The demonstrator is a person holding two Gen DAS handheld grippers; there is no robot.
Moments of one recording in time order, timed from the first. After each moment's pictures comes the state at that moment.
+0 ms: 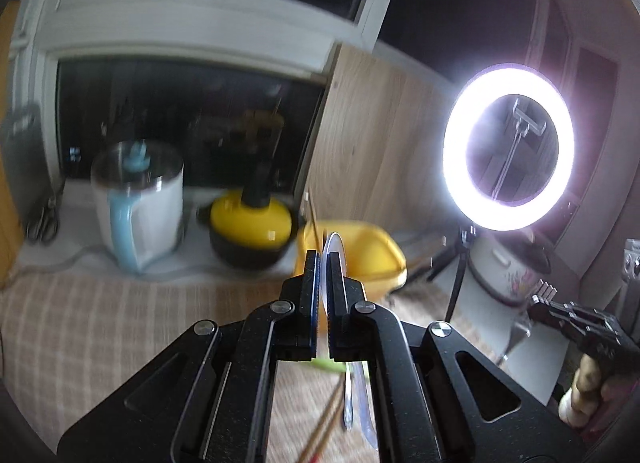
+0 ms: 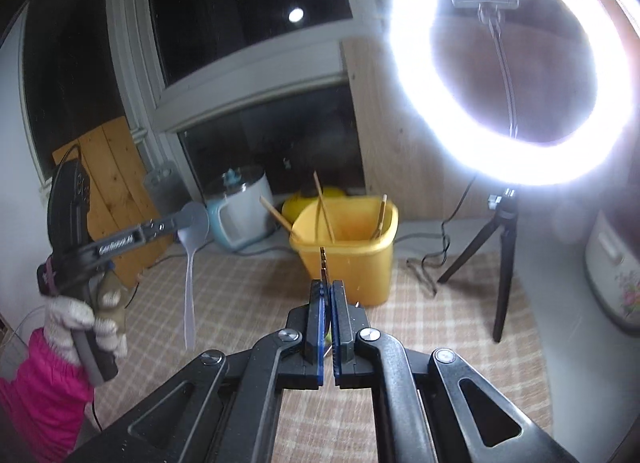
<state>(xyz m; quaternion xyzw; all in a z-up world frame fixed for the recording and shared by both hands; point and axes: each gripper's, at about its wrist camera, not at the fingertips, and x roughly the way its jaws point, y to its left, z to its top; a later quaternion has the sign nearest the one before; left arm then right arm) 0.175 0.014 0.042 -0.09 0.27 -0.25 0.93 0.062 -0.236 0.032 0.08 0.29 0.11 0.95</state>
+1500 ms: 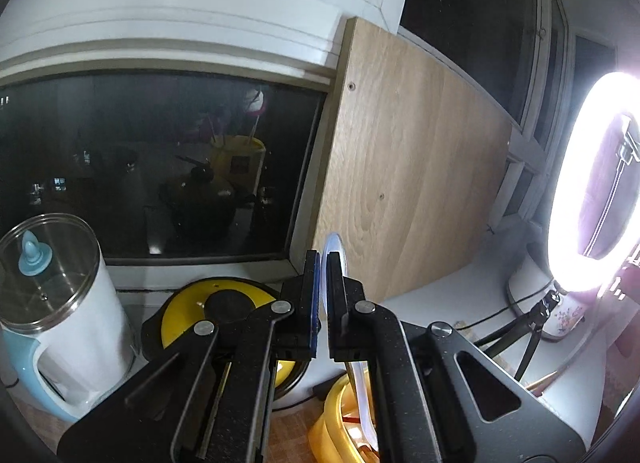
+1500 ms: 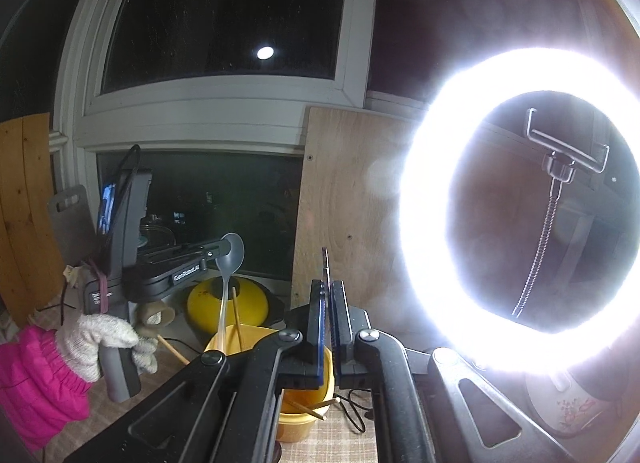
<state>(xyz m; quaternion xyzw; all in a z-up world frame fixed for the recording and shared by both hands) 0.366 -0.055 -0.001 -0.07 0.25 -0.28 0.93 0.182 -0.191 0.069 -0.05 0.20 -0.04 0.98</state>
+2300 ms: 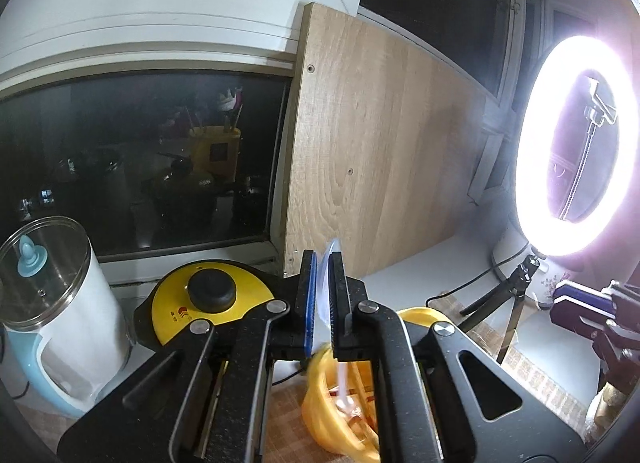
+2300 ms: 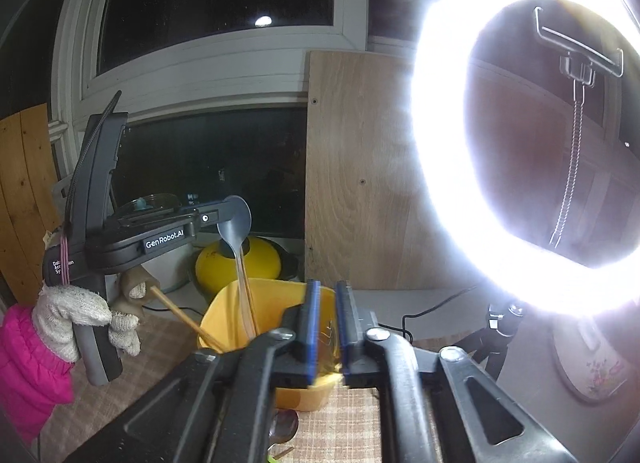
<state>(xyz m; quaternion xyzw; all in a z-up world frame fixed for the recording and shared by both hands) 0.341 -0.064 0.005 -0.03 0.26 -0.31 0.91 0.197 -0.204 0.035 -0.01 0.26 -0.02 0.97</state>
